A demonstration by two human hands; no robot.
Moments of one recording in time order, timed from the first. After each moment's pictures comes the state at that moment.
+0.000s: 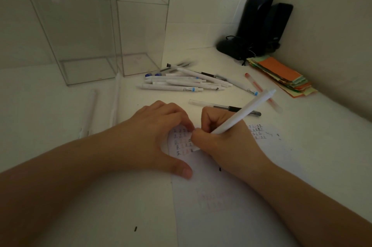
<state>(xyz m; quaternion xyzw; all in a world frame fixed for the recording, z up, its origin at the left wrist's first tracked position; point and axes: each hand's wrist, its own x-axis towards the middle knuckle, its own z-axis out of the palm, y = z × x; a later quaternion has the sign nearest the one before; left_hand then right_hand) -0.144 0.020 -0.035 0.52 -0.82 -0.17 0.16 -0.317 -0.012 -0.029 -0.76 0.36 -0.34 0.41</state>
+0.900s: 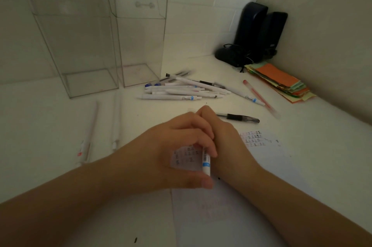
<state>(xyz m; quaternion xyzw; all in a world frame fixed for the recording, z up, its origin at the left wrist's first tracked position) -0.164 0.035 -0.023 0.37 -0.83 -0.22 0.36 -0.316 -0.022 -0.037 -0.86 0.35 -0.29 0.25</state>
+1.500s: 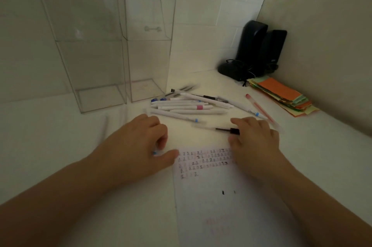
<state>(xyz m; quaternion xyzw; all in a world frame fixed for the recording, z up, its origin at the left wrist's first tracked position) -0.126 0.023 -0.031 0.61 -0.77 -0.02 0.20 -0.346 -0.049 -0.020 -0.80 0.60 -0.08 0.00</state>
